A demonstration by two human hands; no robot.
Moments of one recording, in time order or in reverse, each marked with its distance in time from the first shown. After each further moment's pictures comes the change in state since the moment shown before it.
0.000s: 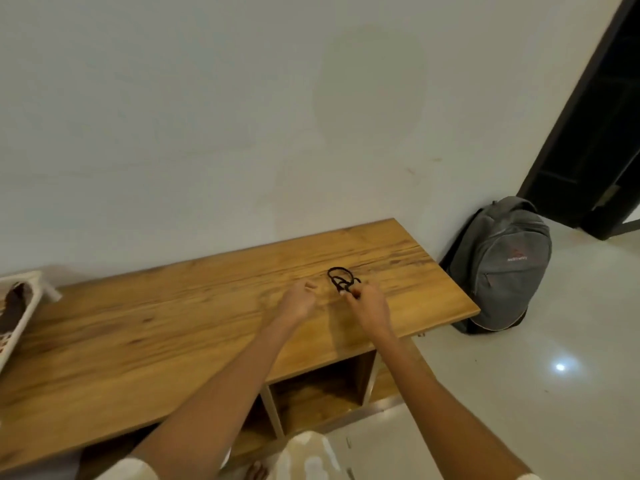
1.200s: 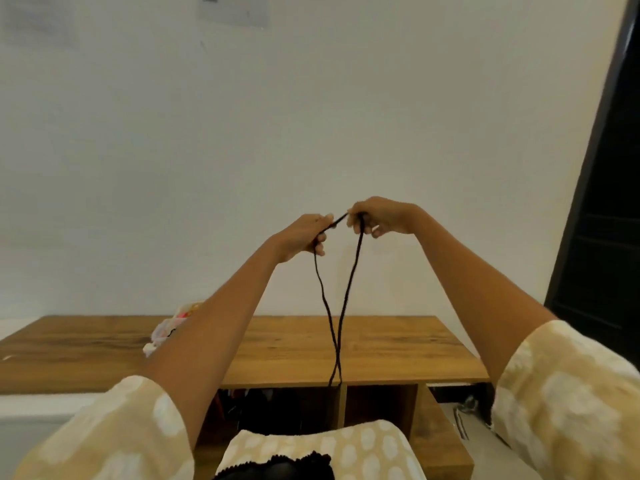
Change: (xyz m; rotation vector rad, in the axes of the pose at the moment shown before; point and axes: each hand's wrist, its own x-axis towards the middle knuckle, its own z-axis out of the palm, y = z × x) left_hand -0.383 0.089 -0.285 -0.175 0.042 0.653; right_hand -0.247 -0.337 -0.273 0.159 -0.450 -0.521
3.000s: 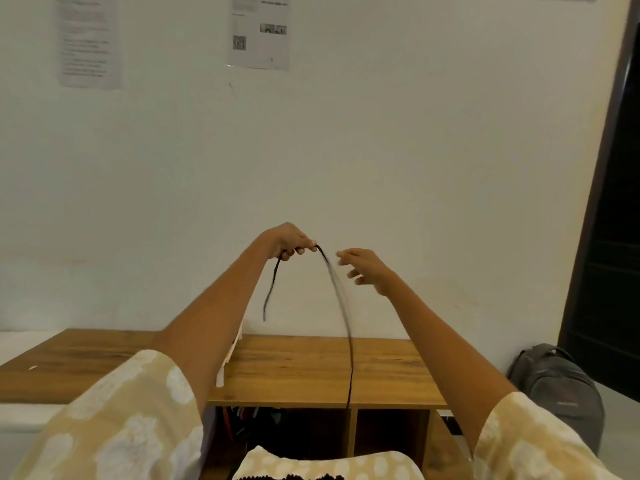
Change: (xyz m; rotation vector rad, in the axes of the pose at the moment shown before) left_hand -0.008 0.014 -0.063 0.307 0.098 -0.276; right_hand 0.010 0.026 0.083 0.286 0.257 -0.022
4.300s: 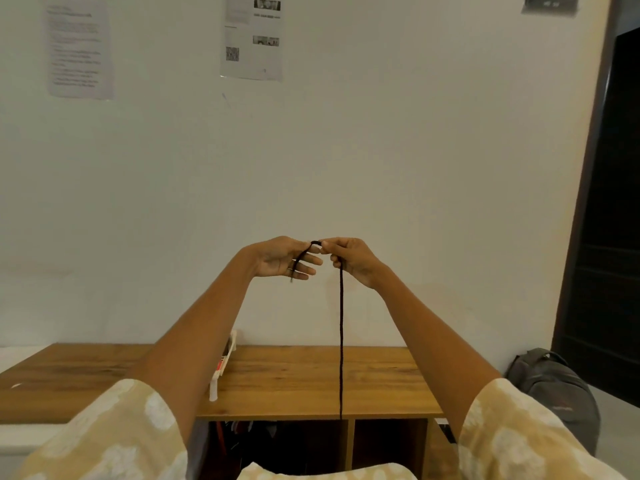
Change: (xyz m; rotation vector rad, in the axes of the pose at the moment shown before) left_hand -0.013 -0.009 -0.001 -0.503 -0.294 0.078; right_hand 0.012 -0.025 0.002 0.342 -0.145 -0.228
